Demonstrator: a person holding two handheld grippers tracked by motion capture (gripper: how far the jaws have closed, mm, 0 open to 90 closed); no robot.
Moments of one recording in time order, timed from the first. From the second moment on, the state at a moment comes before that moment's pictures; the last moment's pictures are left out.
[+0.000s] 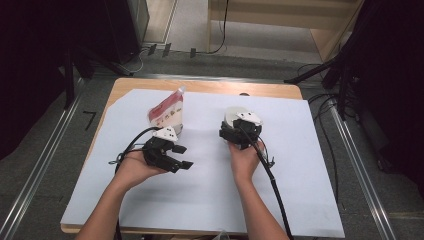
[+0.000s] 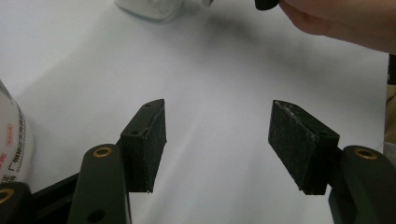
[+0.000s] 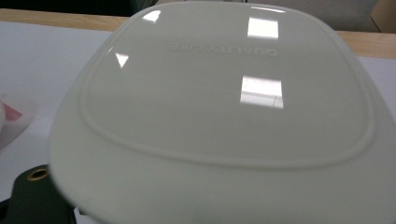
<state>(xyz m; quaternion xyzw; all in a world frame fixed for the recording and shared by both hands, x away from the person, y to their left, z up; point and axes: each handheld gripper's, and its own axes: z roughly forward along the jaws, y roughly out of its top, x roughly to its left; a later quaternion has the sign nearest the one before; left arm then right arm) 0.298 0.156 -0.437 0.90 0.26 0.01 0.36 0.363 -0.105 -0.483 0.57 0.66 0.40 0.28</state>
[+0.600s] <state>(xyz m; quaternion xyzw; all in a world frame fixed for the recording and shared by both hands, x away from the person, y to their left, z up) 0.300 0.156 -0.438 0.89 0.27 0.00 0.36 0.359 -0.116 -0.477 0.54 0.68 0.41 0.27</state>
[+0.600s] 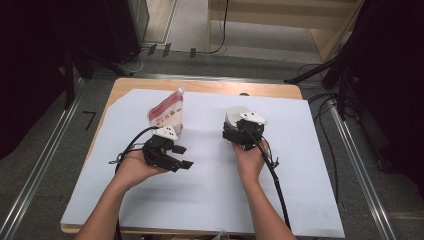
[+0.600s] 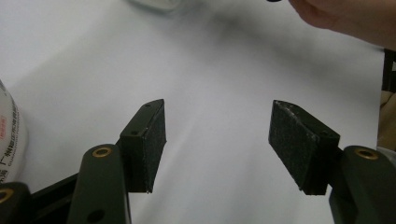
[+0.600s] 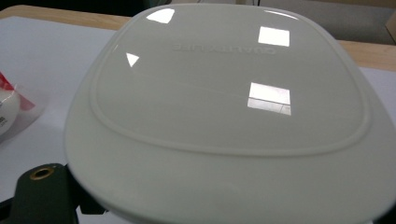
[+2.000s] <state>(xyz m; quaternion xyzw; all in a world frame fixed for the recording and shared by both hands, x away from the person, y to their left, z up) 0.300 0.153 -0.444 0.89 0.26 0.00 0.37 0.307 -0.158 -0.484 0.27 0.82 0.49 0.13</state>
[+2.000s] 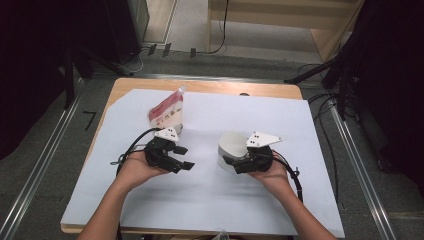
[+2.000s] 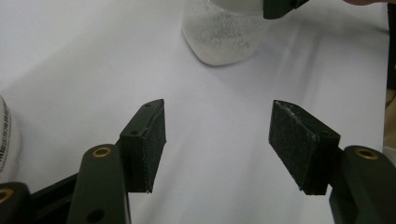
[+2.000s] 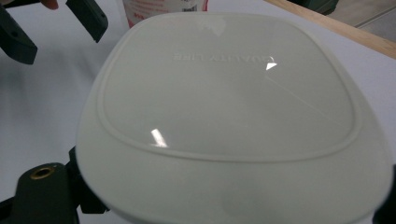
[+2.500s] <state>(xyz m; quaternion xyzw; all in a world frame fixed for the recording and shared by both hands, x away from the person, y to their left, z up) 0.300 0.149 -0.445 0.90 0.25 0.00 0.36 0.306 -0.162 -0.480 0.29 0.81 0.50 0.09</state>
